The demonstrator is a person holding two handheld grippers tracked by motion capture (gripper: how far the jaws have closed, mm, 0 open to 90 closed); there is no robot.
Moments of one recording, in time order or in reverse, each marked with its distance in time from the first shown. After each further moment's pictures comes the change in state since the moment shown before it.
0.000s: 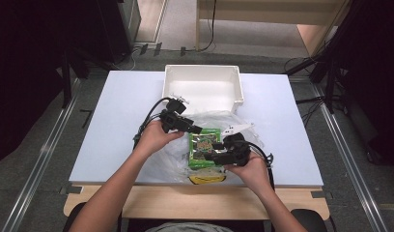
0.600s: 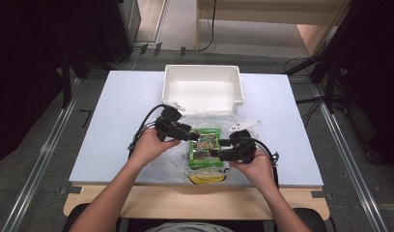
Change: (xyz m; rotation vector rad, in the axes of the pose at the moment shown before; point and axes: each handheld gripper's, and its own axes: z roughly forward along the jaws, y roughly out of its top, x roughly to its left) left arm -0.019 -0.025 -0.015 -0.047 -0.021 0.020; right arm -0.016 -0.002 -0.008 -0.010 -0.041 0.034
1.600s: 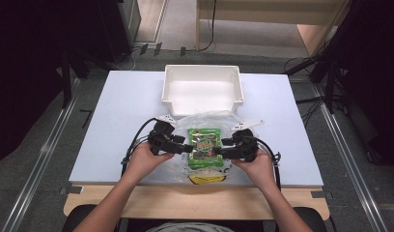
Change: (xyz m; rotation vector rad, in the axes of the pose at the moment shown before) left arm -0.008 -0.040 -0.004 -0.011 0.021 -0.028; right arm -0.012 -0.005 0.003 0.001 -0.036 0.034
